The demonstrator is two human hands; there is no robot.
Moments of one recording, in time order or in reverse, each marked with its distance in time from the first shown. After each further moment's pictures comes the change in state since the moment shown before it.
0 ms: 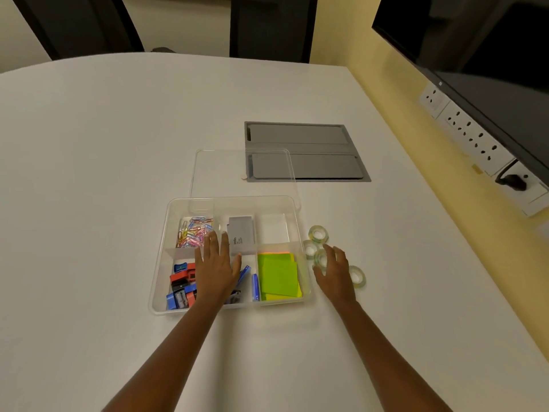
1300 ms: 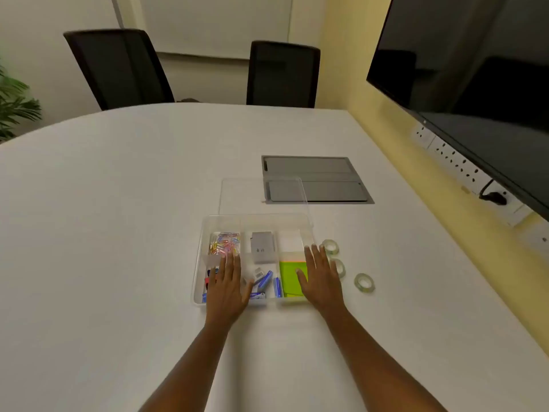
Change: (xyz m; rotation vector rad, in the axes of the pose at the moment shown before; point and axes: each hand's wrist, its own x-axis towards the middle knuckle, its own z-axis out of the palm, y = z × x) left_hand -0.062 -0.032 -0.022 -0.021 0.048 0.088; right_hand -0.047 -0.066 0.009 -0.398 0.045 -0.275
